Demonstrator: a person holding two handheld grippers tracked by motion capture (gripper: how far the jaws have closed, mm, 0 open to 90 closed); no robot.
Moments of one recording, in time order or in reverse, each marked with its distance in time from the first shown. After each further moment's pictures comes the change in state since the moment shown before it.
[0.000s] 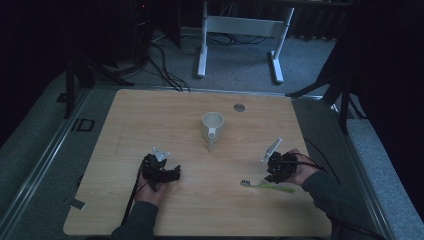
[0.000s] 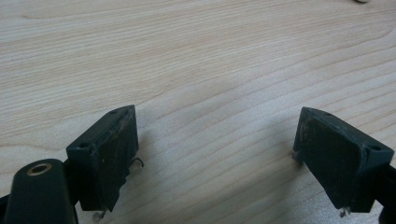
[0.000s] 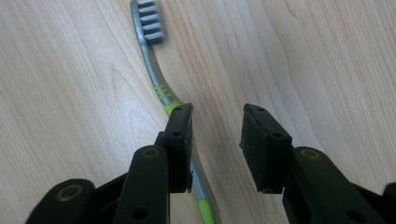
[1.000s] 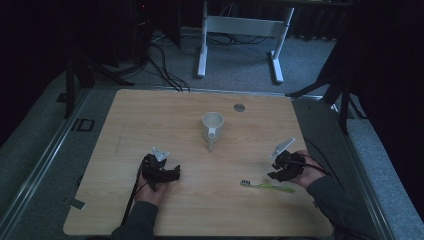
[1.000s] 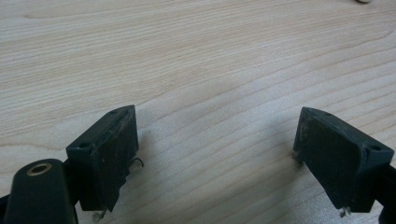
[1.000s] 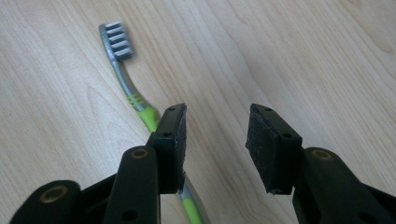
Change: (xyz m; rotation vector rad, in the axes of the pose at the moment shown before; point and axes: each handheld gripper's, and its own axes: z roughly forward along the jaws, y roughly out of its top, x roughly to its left) left arm 0.001 0.000 0.000 0.001 0.002 -0.001; right arm -0.004 -0.019 -0.008 -0.124 -0.075 0.113
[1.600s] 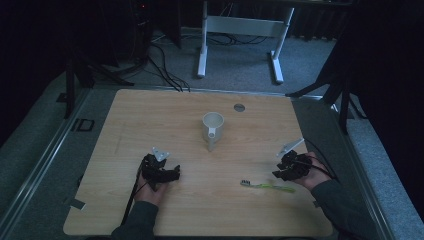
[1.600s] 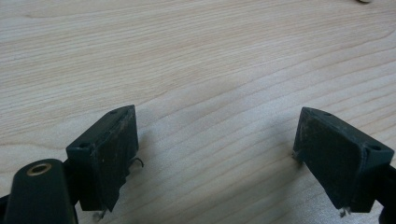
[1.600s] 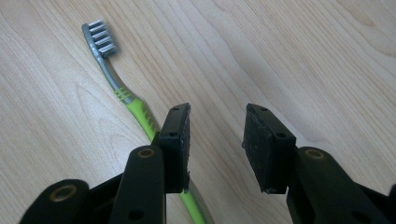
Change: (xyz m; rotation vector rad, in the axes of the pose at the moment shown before) left arm 0.000 0.000 0.000 0.001 0.002 -0.004; right arm -0.006 -0.016 -0.006 -0.037 -0.026 0.105
